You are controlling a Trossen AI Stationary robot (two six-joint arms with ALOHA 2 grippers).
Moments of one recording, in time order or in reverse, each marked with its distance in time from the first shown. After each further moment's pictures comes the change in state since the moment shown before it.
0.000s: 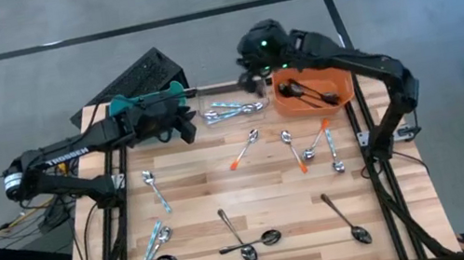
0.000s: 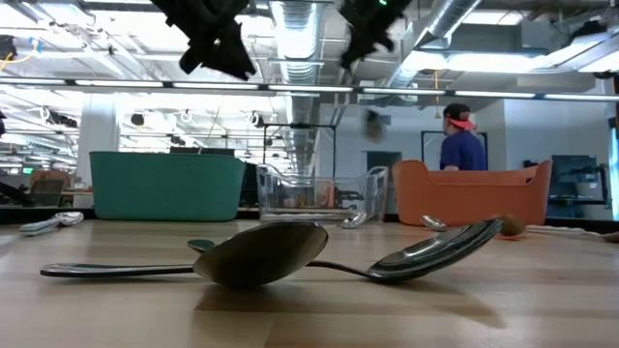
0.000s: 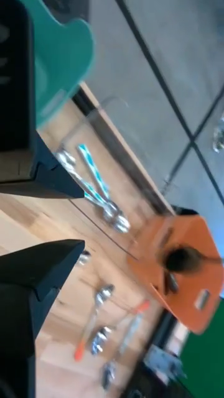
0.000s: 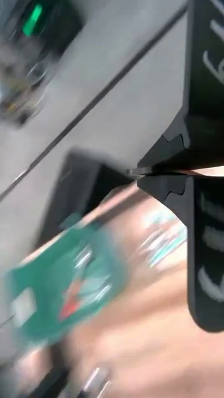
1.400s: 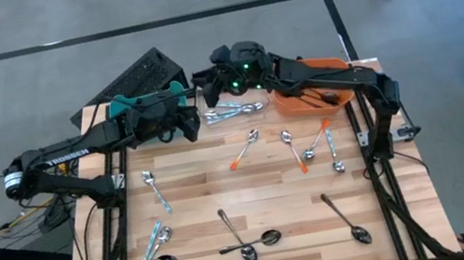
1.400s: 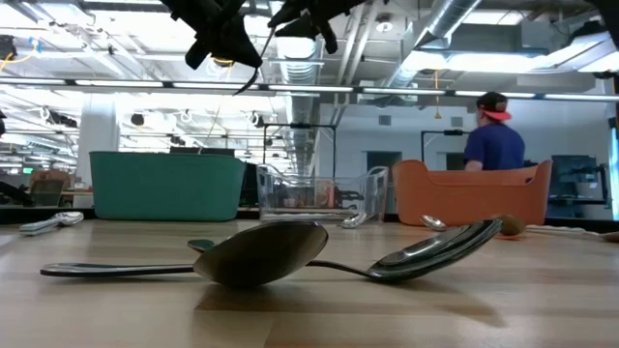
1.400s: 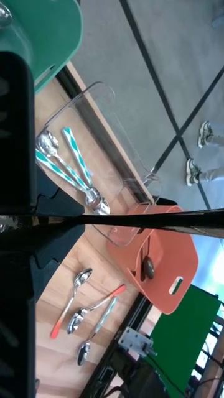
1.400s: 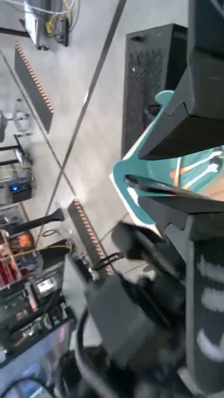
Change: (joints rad) left arm -0.039 0.001 0.000 0.095 -0.023 -0.058; right arm 0.159 0.163 0.000 0.561 -0.127 0.400
